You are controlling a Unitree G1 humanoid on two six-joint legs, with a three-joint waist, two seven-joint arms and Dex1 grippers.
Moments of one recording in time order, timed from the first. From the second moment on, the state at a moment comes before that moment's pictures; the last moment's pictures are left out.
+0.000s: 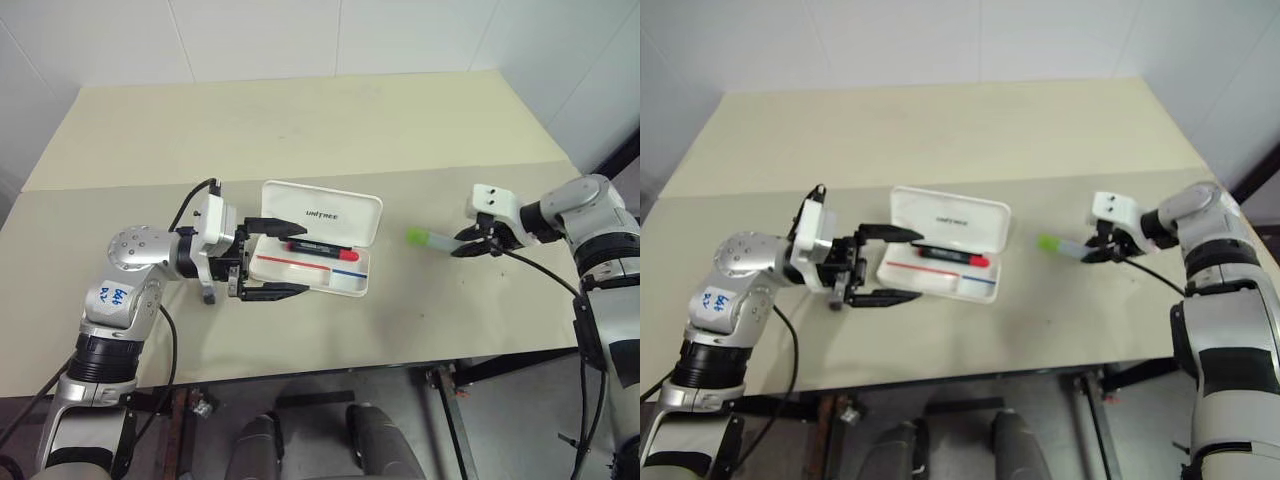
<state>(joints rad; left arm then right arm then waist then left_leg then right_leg) -0.53 0.67 0.02 -0.07 -0.51 0.24 -1.25 -1.20 -0.79 0.23 1.25 -0.23 -0.18 1.48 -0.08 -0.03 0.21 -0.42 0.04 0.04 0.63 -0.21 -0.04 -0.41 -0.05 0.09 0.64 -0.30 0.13</state>
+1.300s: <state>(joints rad) -0.30 0.90 0.28 0.13 -0.48 0.13 -1.30 -1.06 -0.50 0.59 -0.03 0.15 0.94 1.10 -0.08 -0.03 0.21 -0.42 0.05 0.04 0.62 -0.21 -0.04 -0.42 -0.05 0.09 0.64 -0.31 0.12</state>
